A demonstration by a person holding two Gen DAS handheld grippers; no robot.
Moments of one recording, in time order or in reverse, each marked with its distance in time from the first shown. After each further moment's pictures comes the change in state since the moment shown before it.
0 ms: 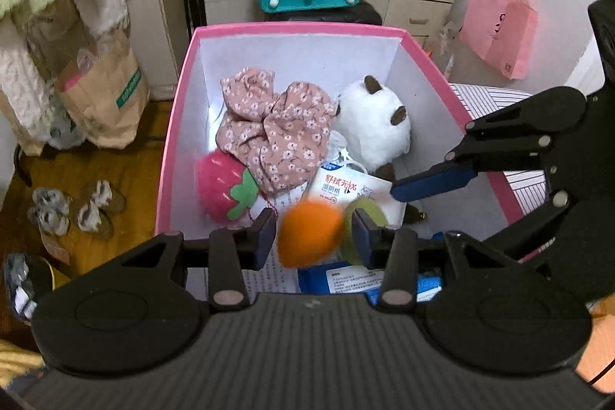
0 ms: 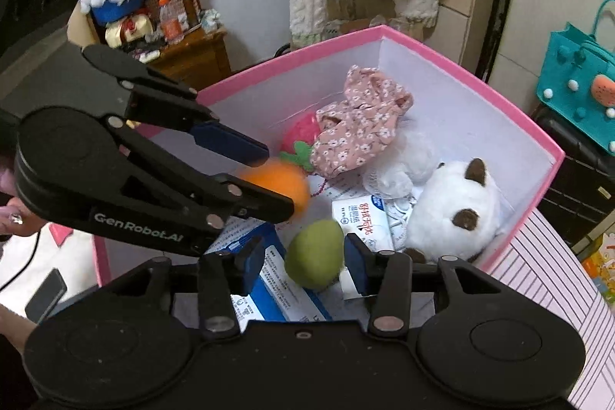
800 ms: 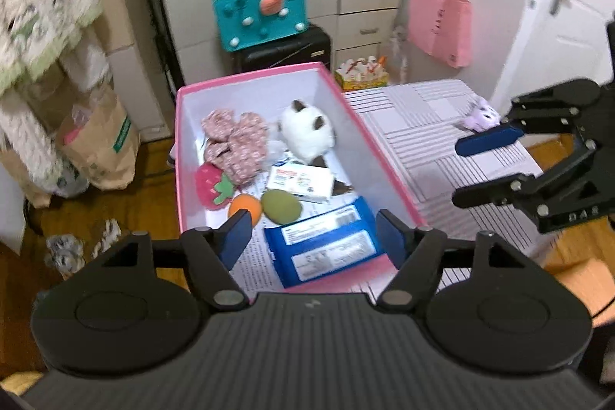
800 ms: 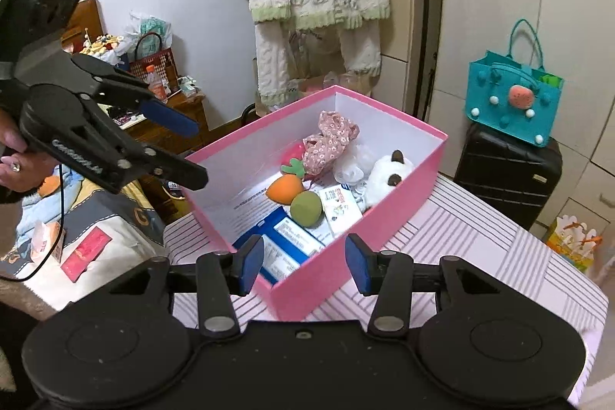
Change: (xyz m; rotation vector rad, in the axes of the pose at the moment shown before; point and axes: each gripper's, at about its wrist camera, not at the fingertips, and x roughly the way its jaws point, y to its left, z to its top) left arm -0.124 -0.044 -0.023 0.161 -0.060 -0.036; right arm -0.144 0.044 -0.073 0.101 -0.194 -0.129
